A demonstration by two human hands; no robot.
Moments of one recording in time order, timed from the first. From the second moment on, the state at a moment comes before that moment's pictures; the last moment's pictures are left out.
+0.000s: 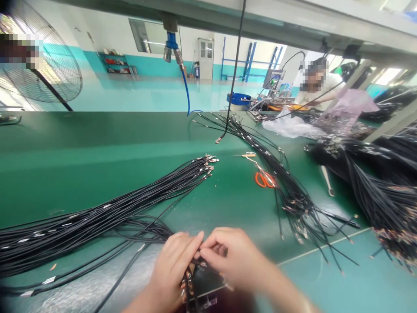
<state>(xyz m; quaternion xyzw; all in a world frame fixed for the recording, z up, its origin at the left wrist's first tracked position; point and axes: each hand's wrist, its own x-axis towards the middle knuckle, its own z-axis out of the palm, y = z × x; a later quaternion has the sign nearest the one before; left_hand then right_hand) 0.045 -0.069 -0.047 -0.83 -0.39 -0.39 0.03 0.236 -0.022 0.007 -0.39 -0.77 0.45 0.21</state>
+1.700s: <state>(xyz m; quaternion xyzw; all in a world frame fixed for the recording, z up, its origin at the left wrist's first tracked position) 0.047 -0.069 -0.044 -0.86 -0.34 -0.38 0.01 0.186 0.100 -0.050 -0.29 -0.93 0.09 0.21</state>
